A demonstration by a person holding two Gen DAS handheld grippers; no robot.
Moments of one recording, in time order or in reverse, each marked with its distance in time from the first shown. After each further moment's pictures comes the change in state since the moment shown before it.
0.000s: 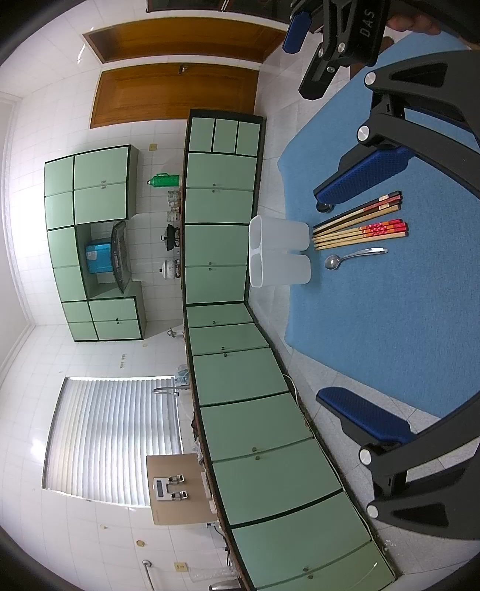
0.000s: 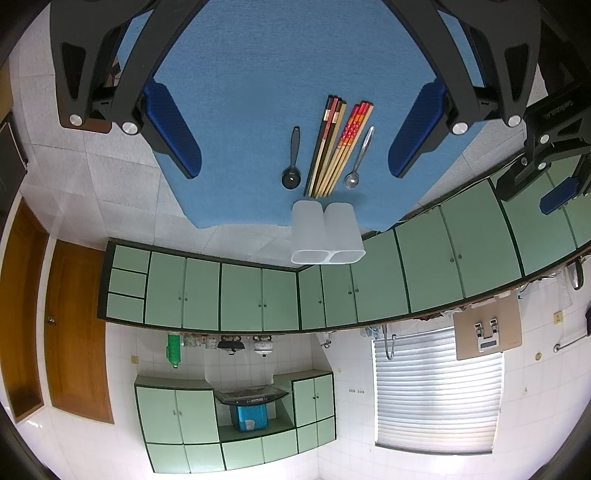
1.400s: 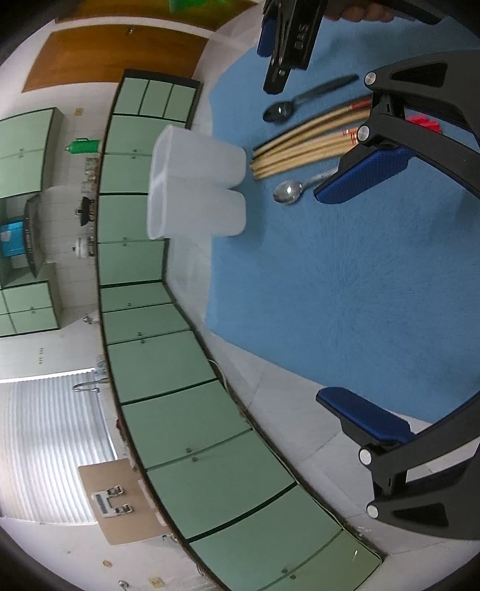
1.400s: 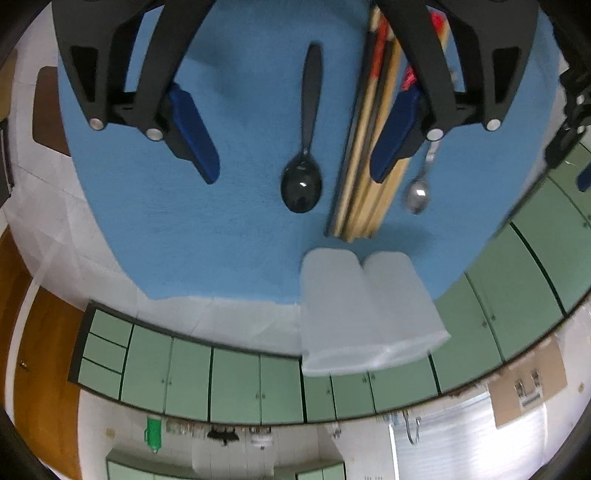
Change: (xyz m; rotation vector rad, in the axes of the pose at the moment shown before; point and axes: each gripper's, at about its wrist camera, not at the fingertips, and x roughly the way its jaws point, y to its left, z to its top) left arm 0.206 0.031 -0.028 0.022 0.363 0.086; right arm 0.260 -0.007 0.001 0.015 0.397 -0.017
